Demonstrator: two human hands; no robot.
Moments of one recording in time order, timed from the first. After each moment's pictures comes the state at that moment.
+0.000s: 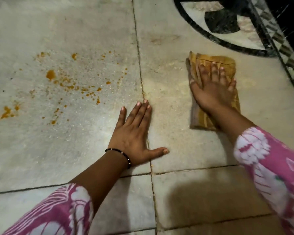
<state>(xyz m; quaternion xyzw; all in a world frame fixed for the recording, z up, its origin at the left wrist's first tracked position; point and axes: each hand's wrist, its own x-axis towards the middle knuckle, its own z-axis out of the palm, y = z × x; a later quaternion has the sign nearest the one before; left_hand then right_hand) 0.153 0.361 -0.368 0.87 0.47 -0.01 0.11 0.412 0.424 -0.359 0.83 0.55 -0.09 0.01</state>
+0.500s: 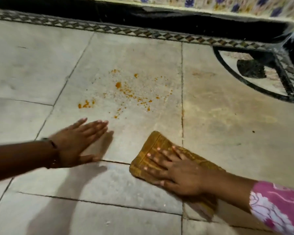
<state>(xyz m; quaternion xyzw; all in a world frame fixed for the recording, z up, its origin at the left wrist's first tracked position) -0.105 0.334 -0.298 0.91 0.39 -0.12 -0.02 0.239 0.289 -0.320 0.32 0.90 -0.20 0.20</state>
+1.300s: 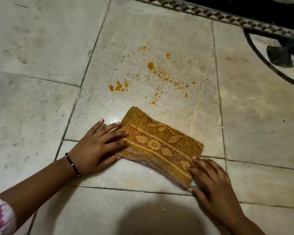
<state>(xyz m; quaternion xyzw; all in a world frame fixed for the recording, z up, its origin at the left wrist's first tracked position) -0.192 0.302 -0.369 0.92 0.35 0.14 0.13 0.165 0.188 -0.336 0.62 0.76 -0.19 -0.03</state>
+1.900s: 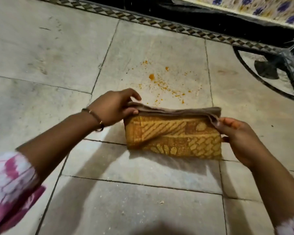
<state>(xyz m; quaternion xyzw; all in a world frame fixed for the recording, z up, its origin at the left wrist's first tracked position) -0.155 0.365 -0.260 0.82 0.49 0.21 0.23 0.171 0.293 -0.238 0.69 0.46 -0.46 -0.33</state>
